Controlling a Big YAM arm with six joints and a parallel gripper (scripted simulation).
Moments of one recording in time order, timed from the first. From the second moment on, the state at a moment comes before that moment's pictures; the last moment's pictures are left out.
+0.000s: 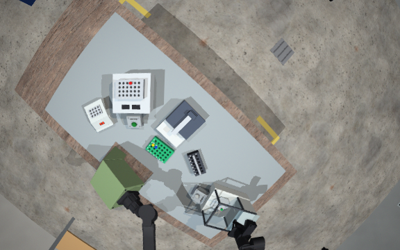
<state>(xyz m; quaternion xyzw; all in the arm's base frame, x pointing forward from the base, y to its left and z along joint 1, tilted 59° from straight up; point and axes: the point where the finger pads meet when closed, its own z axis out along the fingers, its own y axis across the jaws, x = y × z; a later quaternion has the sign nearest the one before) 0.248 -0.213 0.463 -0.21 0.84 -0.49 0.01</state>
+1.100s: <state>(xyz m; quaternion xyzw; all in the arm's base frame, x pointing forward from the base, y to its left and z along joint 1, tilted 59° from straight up) 0.248 -0.213 0.463 -0.21 0.84 -0.49 0.01</state>
